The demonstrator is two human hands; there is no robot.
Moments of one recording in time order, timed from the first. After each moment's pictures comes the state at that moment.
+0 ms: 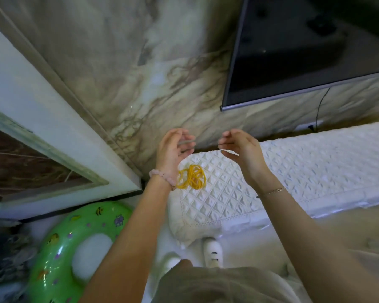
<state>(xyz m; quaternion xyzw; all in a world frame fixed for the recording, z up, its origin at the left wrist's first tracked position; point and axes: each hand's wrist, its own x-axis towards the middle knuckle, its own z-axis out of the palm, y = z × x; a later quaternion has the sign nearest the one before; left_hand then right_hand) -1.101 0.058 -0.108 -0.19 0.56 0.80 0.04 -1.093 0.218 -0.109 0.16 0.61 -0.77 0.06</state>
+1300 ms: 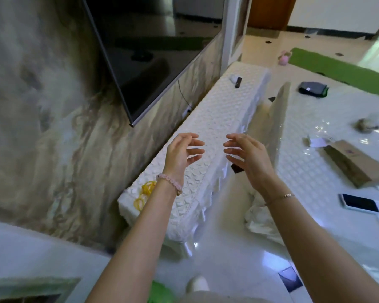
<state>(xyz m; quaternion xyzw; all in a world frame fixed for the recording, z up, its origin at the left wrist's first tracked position) -0.974 0.038 -0.036 0.17 0.60 0.69 0.37 -0.845 0.133 -0.040 0.38 0.52 -0.69 -0.32</state>
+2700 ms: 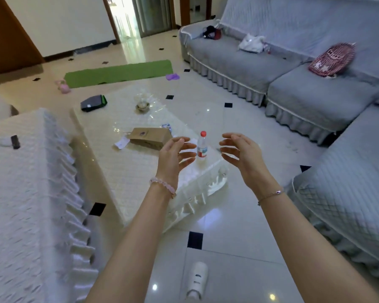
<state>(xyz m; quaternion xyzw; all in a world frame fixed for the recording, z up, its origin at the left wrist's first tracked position) -0.482 0.185 -0.028 0.43 0.43 0.43 0.66 -0.331 0.125 -0.027 0.58 0.26 -0.43 -0.64</state>
